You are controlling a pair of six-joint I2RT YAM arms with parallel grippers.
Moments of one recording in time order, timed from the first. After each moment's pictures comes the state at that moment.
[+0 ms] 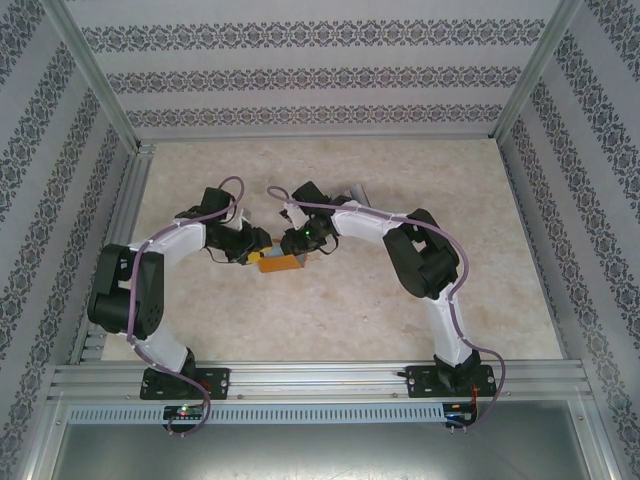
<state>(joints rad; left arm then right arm) -0.16 1.64 0.95 -0.50 0.66 -0.63 0.67 2.17 1.56 -0.52 -0.44 0.28</state>
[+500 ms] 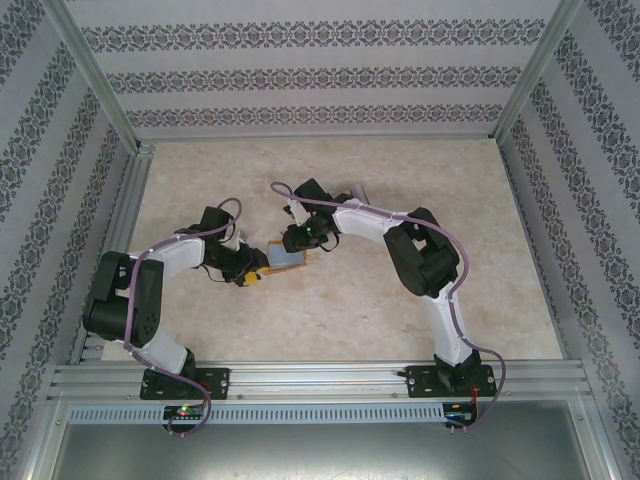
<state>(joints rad) -0.16 1.60 0.80 -0.48 0.66 -0.70 0.66 2.19 1.58 -0.51 -0.41 0.32</state>
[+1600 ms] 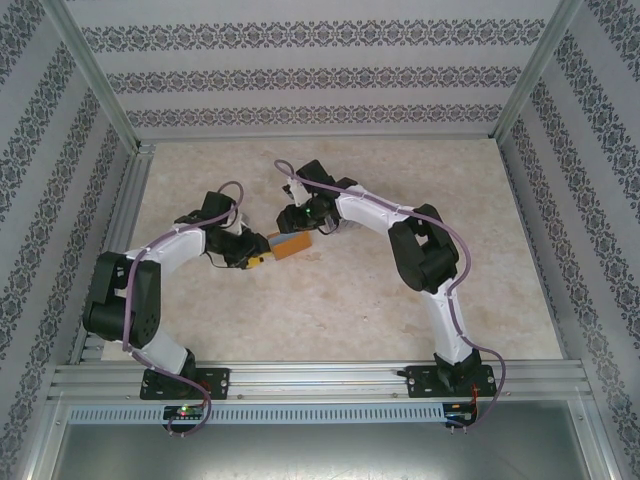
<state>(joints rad) -0.17 1.59 0.93 -0.52 0.61 -0.68 0.62 2.21 1.74 -0.55 -0.47 0.33</state>
